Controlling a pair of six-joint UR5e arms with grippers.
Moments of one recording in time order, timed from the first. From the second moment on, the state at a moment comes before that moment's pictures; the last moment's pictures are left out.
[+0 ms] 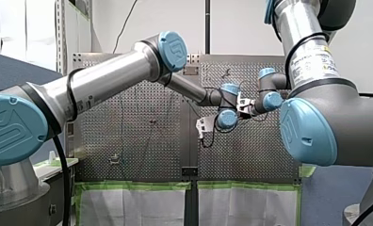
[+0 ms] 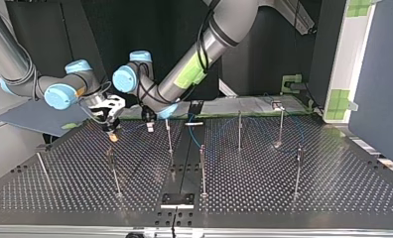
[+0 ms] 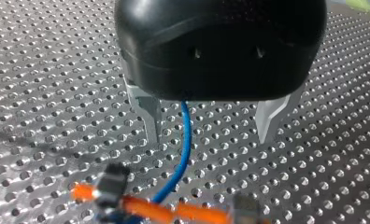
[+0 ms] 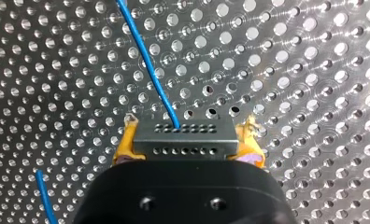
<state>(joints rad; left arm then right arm) -0.77 -2.63 -0.79 -3.02 -2.32 -1.85 1.79 -0.98 1.48 -0.27 1.18 1.70</state>
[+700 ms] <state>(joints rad) -0.78 -2.63 -0.74 -3.06 -2.34 -1.85 1.78 -0.98 1.46 -0.25 1.18 1.70</state>
